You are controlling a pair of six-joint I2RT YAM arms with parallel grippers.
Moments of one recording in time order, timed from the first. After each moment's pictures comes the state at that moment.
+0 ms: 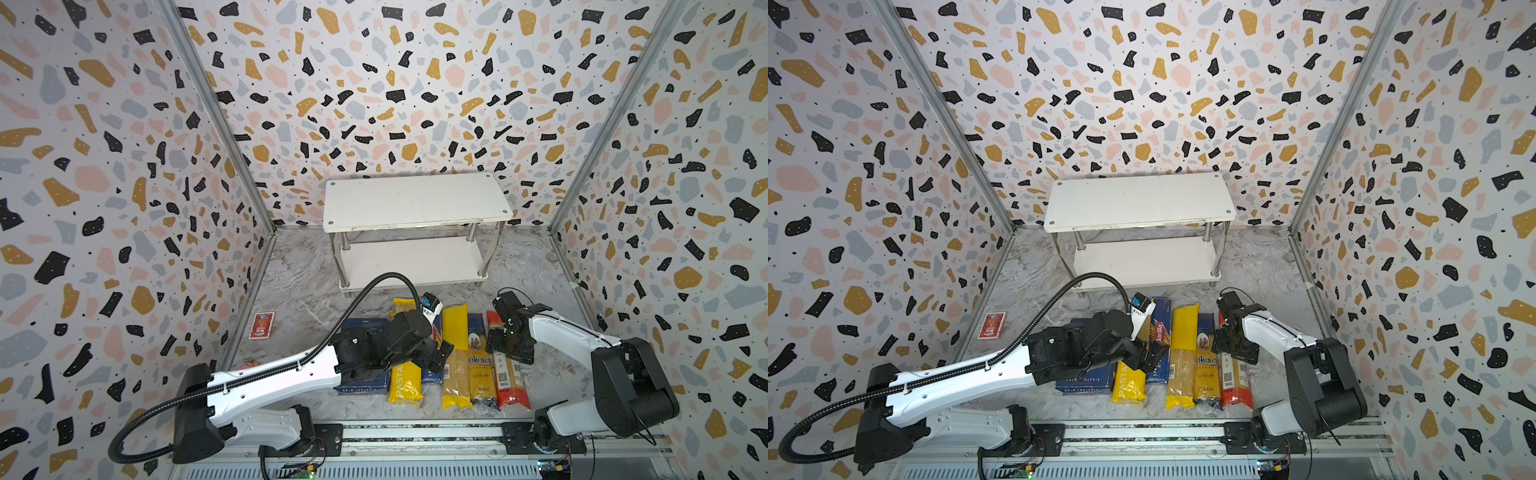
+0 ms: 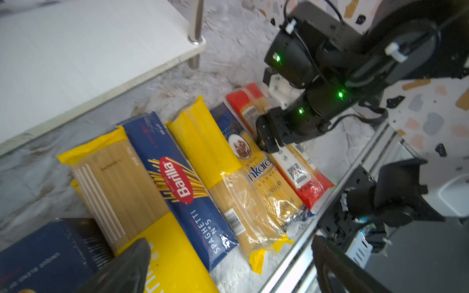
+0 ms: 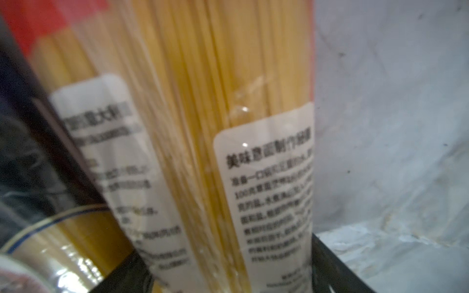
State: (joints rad) left arm -1.18 1.23 1.06 -0.54 -0.12 -0.46; right arm 0.33 1.42 0.71 -0.78 0.04 0.61
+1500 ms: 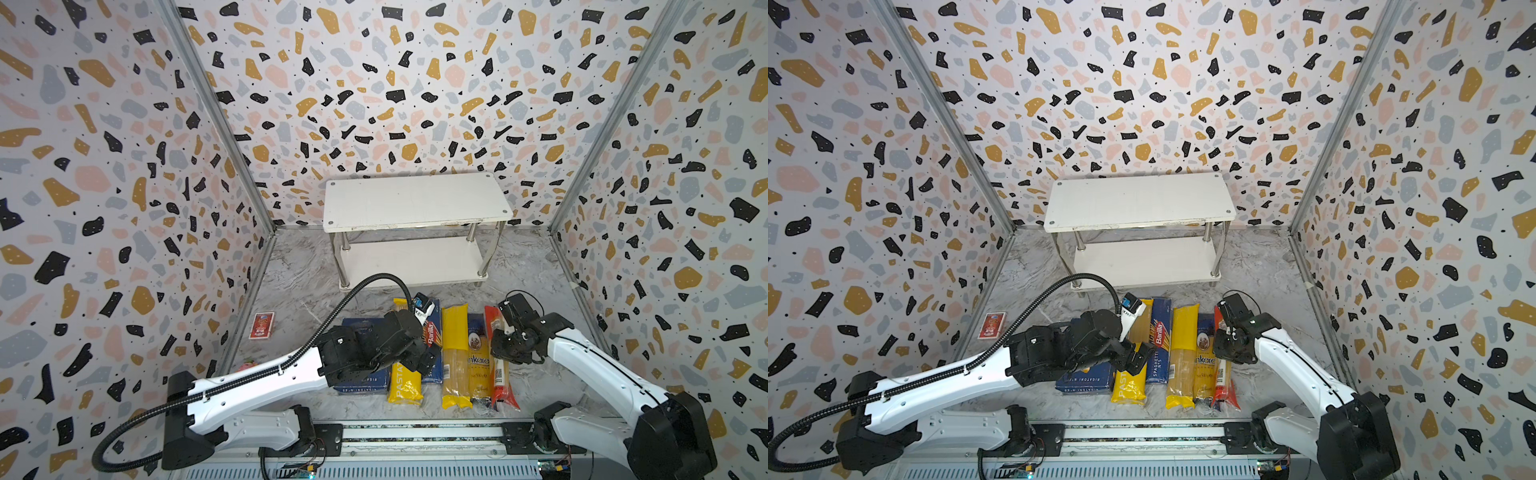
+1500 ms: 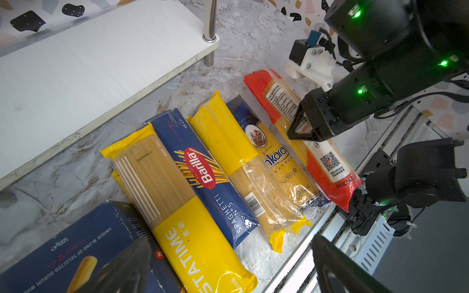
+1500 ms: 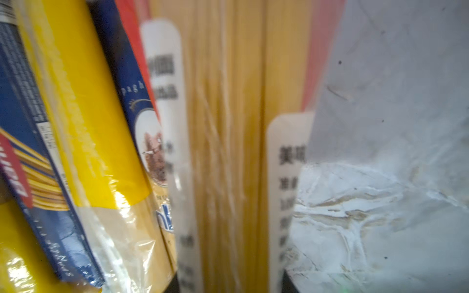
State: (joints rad) left arm -1.18 1.16 1.11 -0.69 -0.23 -0.41; right arm 0.42 1.11 0.75 -0.91 -0.08 0.62
